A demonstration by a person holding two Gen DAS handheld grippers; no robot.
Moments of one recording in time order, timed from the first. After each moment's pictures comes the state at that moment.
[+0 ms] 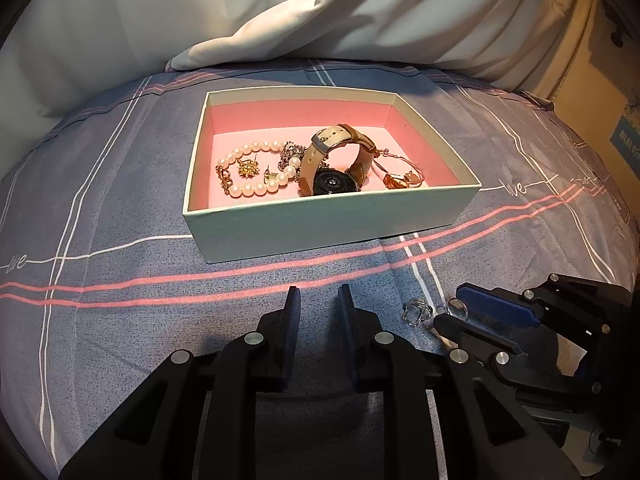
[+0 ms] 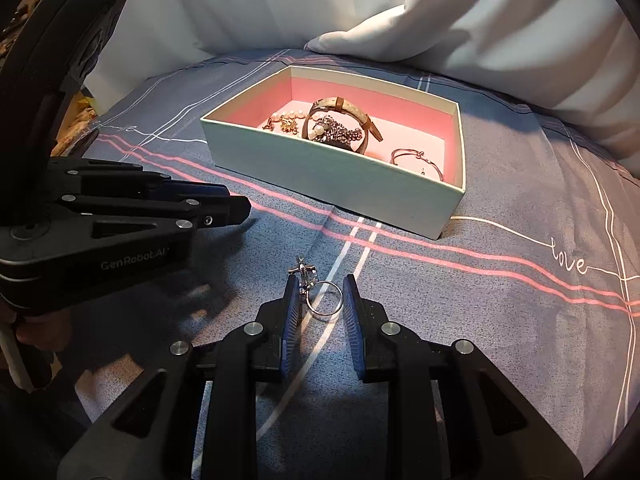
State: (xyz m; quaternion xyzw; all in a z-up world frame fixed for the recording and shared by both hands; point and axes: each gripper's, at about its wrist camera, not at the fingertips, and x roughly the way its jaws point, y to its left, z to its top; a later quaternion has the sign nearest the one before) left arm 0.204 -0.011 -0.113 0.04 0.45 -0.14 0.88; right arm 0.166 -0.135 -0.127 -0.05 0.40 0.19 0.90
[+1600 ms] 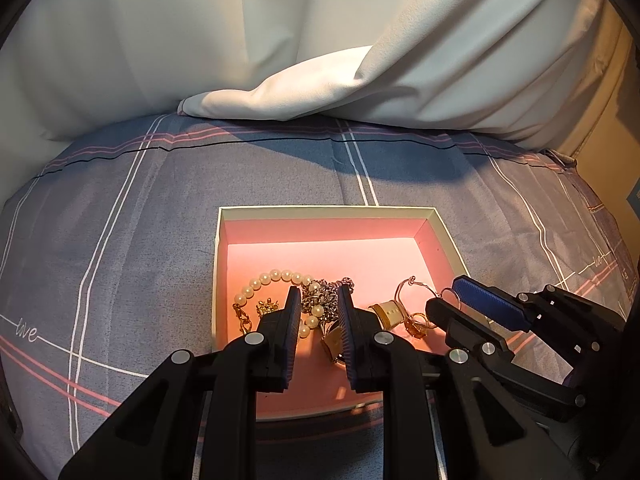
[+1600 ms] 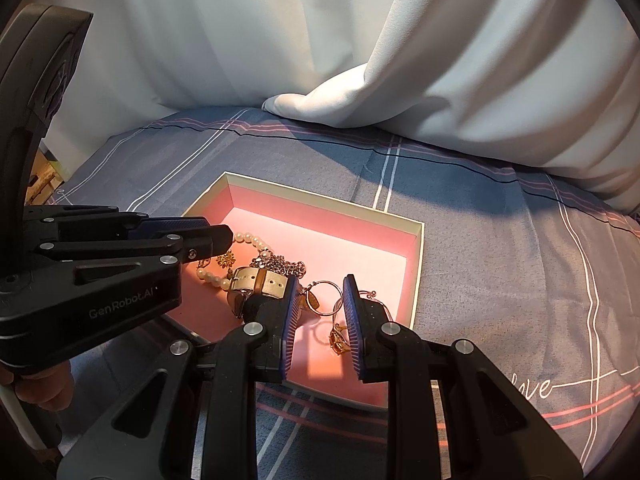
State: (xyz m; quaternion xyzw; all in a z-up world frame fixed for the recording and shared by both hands) left arm 0.293 -0.014 -0.061 -0.01 0.43 -0.10 0.90; right arm 0.265 -0.142 -0.075 -0.03 0.36 0.16 0.92
